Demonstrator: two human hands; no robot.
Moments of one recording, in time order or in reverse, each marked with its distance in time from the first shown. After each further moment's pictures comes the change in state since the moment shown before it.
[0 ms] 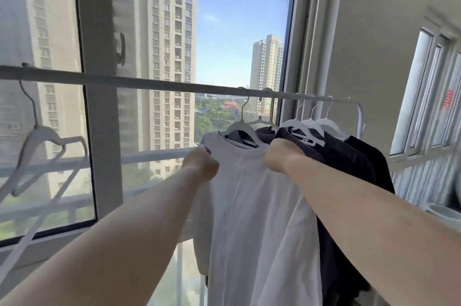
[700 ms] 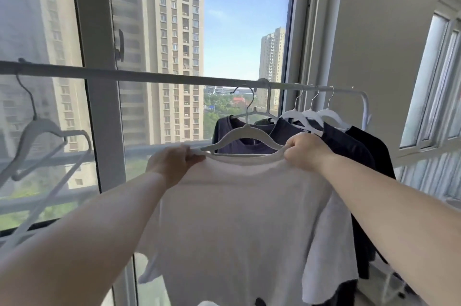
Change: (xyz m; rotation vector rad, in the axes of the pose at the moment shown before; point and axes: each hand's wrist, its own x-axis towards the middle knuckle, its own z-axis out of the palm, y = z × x) left_hand -0.023 -0.042 -0.029 0.441 0.133 0.271; right_hand -0.005 0.075 0.002 0.253 0.063 -0.073
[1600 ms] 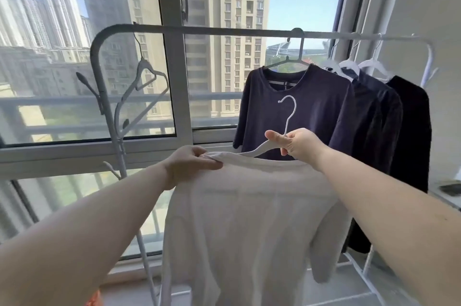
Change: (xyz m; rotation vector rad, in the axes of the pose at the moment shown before) left_hand -0.253 0.043 -0.050 -0.844 -0.368 -0.442; right_hand -0.158 0.021 0.040 0.492 -0.364 -0.126
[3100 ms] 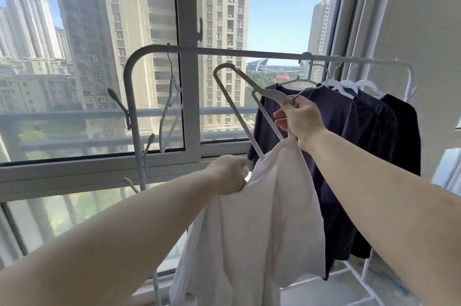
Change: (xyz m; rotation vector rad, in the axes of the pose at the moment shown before) left_hand -0.020 0.017 -0.022 0.951 0.033 0.287; right_hand -0.012 -0.137 0.047 0.578 0.440 -0.095
